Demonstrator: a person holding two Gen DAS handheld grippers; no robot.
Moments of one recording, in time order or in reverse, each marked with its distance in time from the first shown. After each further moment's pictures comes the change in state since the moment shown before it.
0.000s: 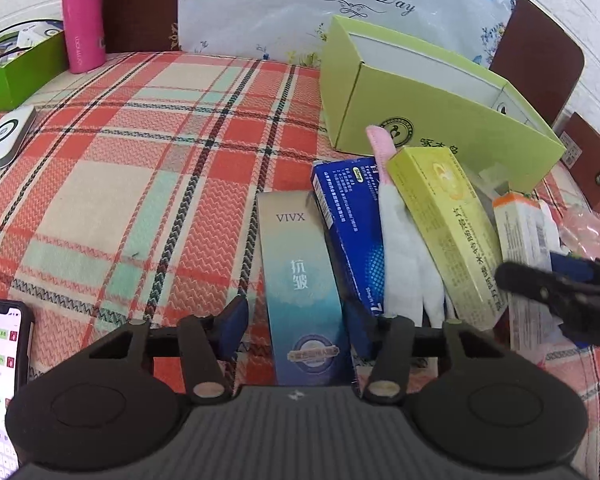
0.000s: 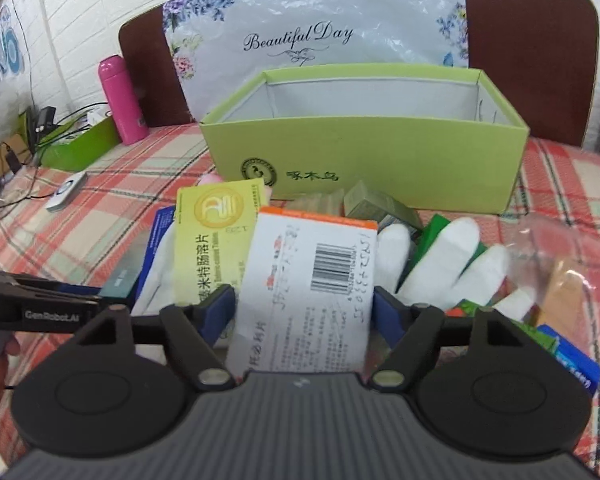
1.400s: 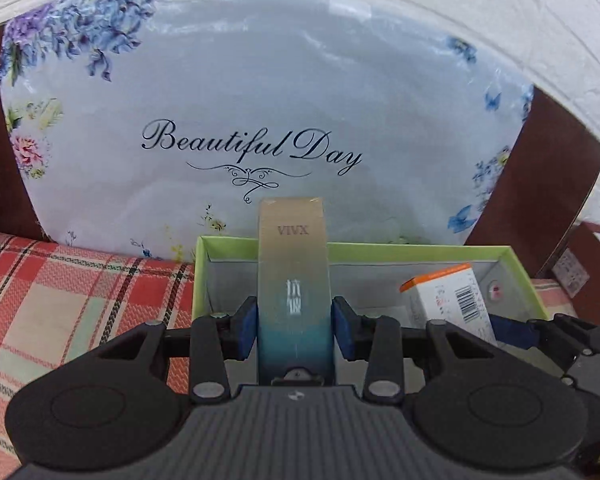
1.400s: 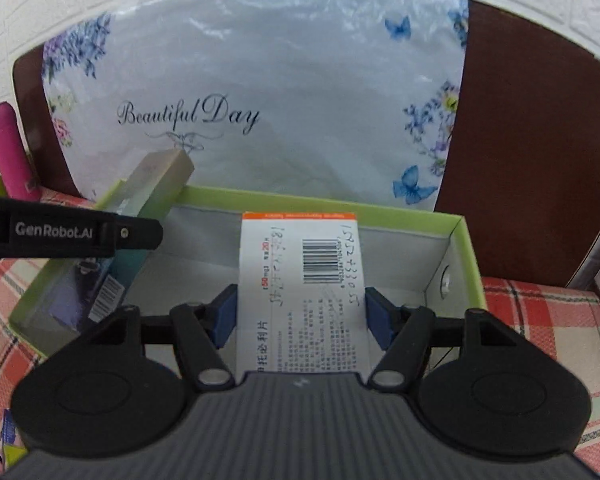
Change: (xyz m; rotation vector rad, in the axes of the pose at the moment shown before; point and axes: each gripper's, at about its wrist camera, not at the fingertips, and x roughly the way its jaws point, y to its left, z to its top) left arm 0.092 -0.088 0.210 0.089 -0.184 -0.069; right arm 0.120 -0.078 0.150 -0.052 -0.034 -0.217
